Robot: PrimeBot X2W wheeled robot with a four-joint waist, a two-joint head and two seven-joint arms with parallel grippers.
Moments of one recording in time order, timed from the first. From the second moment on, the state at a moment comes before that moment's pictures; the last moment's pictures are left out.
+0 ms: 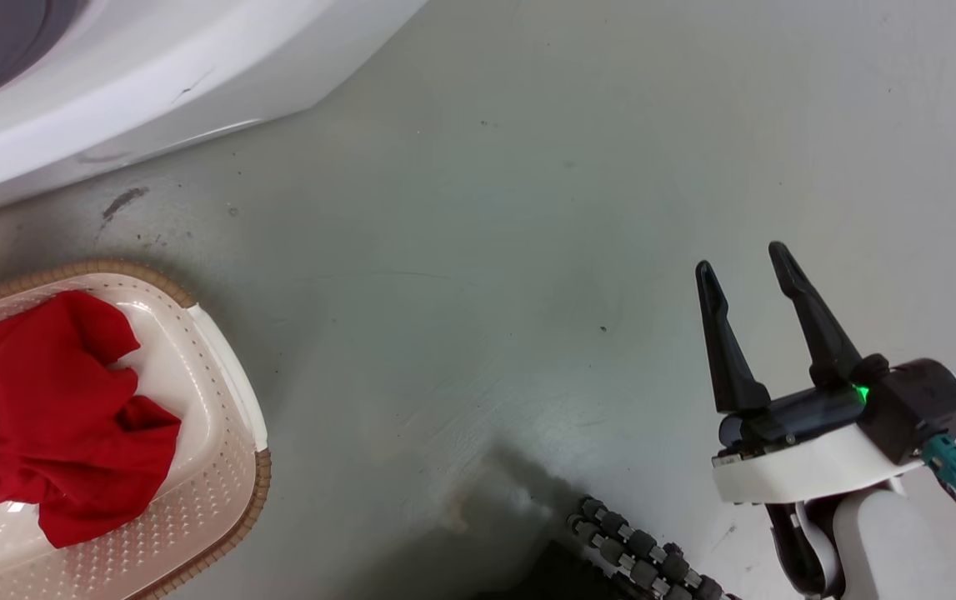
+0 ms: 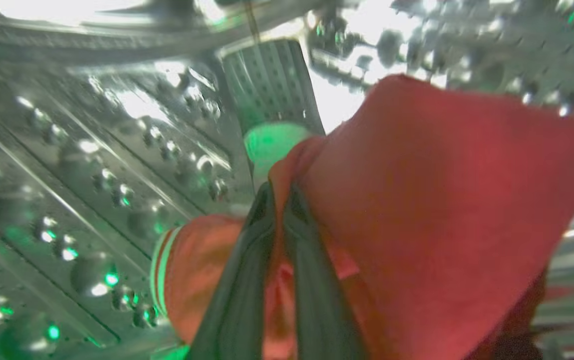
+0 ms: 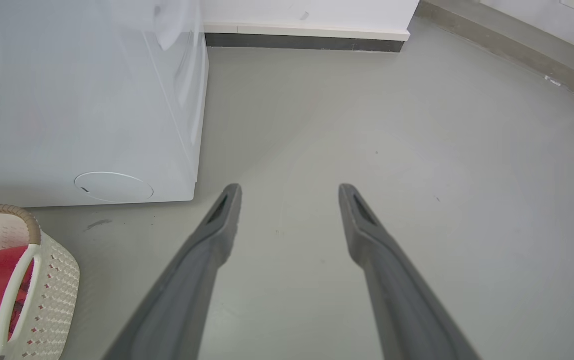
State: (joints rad) left arm -1.63 0.62 -0.37 1.14 -0.27 -0.10 0.34; right arm -0.19 -0.05 0.15 0.00 0.15 0.13 -0.26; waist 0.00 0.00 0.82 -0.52
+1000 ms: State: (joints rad) left arm -1.35 0.46 -0.38 1.22 -0.38 -0.12 -0.16; right arm -0.20 -0.05 0.02 0.04 0.04 0.13 -0.26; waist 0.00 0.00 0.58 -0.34
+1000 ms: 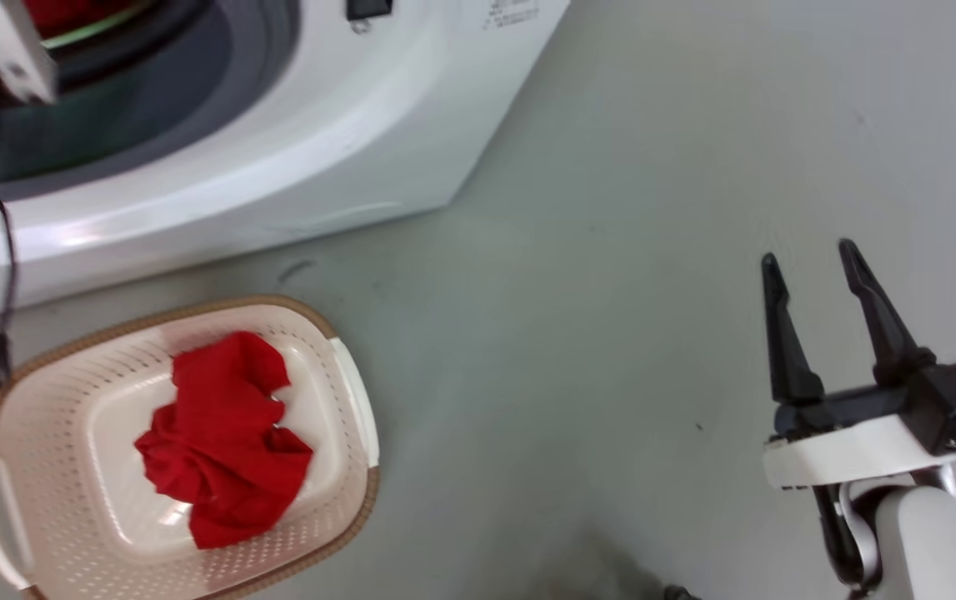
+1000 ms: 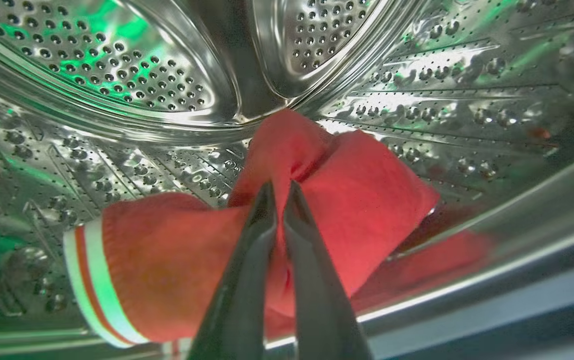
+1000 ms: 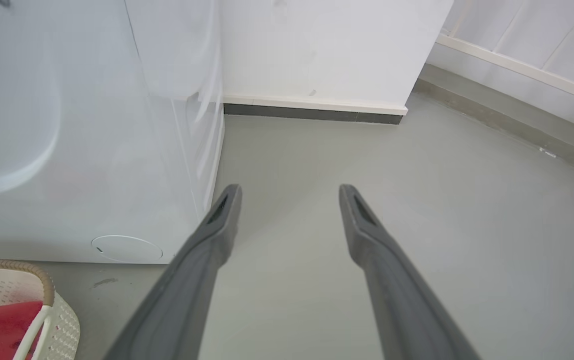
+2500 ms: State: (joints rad) left arm -0.40 0.37 -0.27 0.01 -0.36 0.02 -0.23; right arm -0.06 -0.05 -0.10 0.06 -0.03 0.13 -0.26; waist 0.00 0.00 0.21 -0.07
